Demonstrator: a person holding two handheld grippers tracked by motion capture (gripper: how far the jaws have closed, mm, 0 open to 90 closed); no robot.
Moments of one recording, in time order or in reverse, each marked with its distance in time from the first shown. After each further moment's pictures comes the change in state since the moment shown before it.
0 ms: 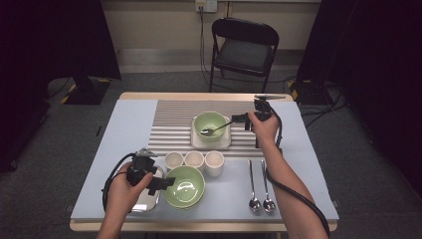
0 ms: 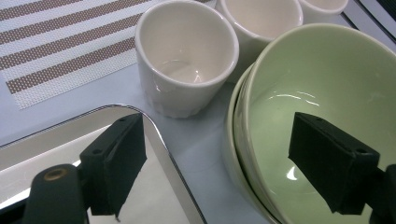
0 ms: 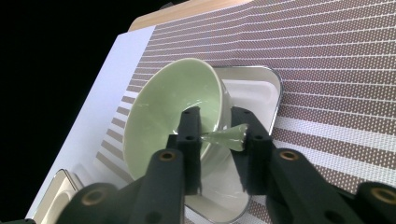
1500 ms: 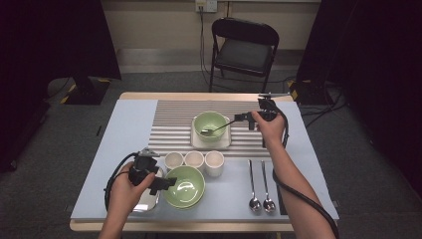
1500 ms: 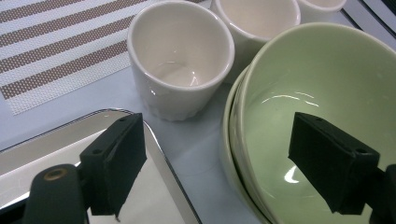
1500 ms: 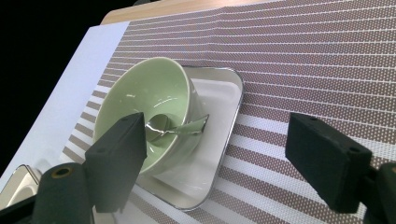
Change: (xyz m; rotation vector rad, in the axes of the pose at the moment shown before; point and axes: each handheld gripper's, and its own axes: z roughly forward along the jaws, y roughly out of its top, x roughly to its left) left arm -0.004 0.002 0.004 0.000 -0.004 0.004; right arm -0.002 0.004 -0.017 0.004 -0.115 -0.071
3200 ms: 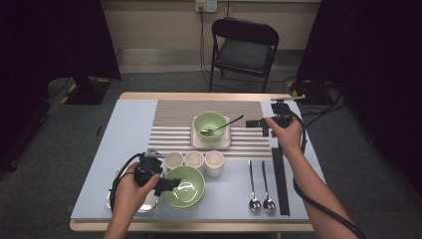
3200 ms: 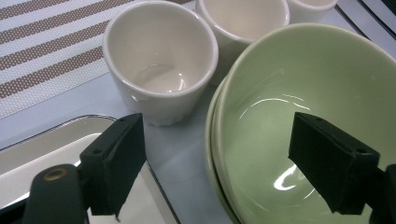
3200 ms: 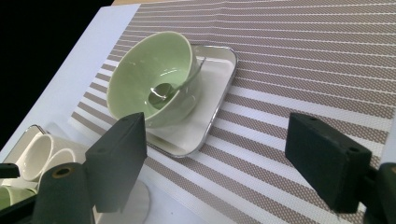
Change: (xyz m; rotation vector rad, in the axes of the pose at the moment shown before) left arm -0.010 0.003 0.007 0.013 0.001 0.021; right arm -0.005 -0.016 -0.049 0.024 0.013 -0.085
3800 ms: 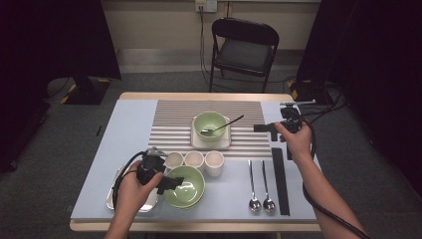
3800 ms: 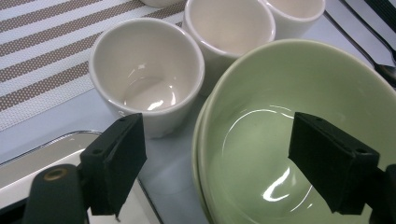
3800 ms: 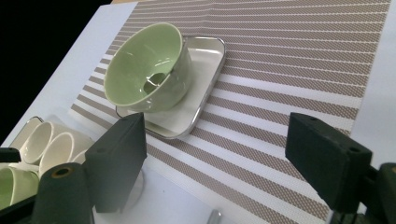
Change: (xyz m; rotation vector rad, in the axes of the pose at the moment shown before) left arm -0.005 0.008 0.002 -0.010 -0.019 0.011; right arm -0.012 -0.015 -0.021 -0.011 0.001 0.001
